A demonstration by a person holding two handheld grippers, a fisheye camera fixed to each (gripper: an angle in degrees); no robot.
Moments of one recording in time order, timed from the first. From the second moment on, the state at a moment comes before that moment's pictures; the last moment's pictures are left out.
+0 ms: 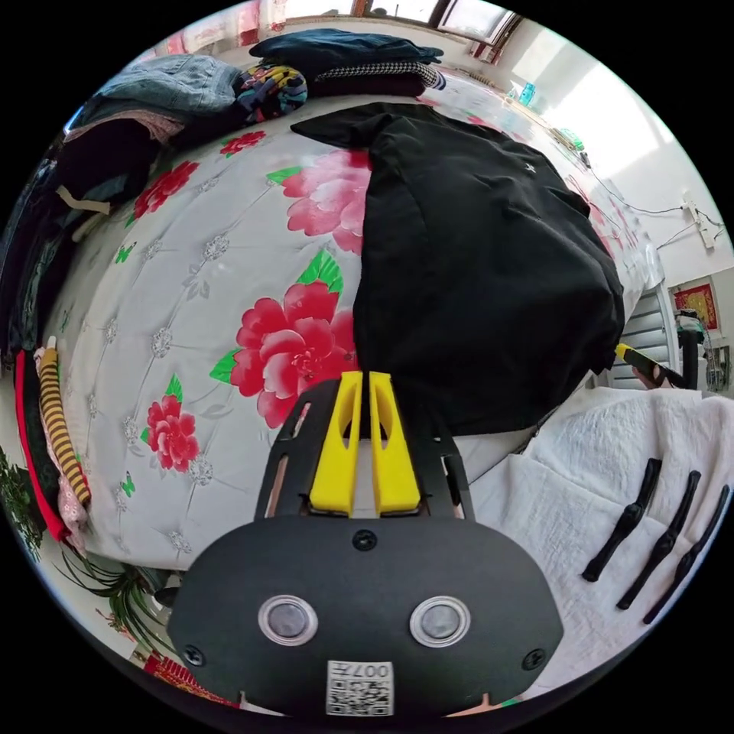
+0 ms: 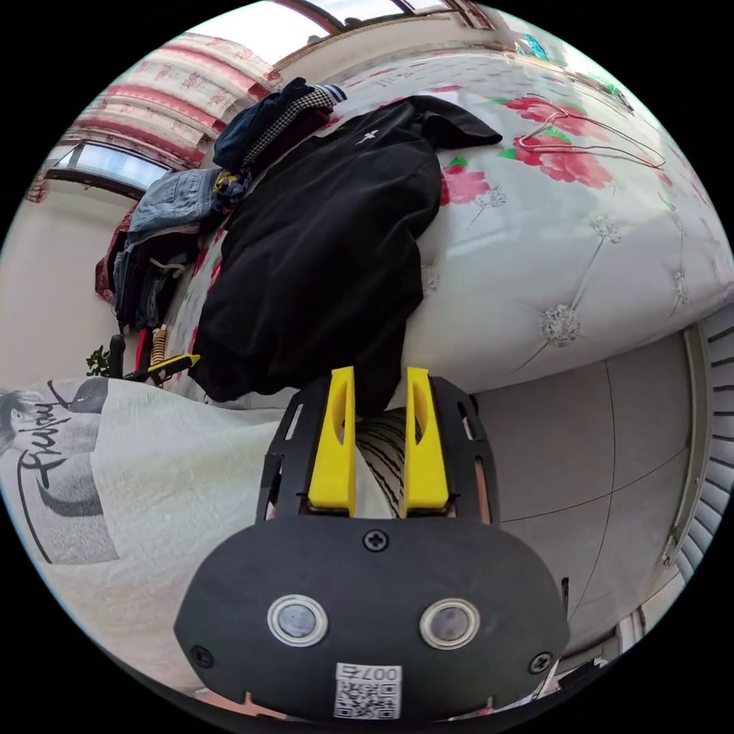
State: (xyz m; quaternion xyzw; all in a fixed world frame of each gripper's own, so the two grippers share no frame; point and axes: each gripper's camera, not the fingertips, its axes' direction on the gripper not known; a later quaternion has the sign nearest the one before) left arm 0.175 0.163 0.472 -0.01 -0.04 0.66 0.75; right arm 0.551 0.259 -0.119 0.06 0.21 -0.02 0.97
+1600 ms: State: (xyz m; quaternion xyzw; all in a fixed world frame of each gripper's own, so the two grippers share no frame) left arm 0.157 0.013 0.364 -0.12 0.22 0.57 0.78; right arm 0.668 0.299 -0.220 0.12 0.11 0.01 0.99
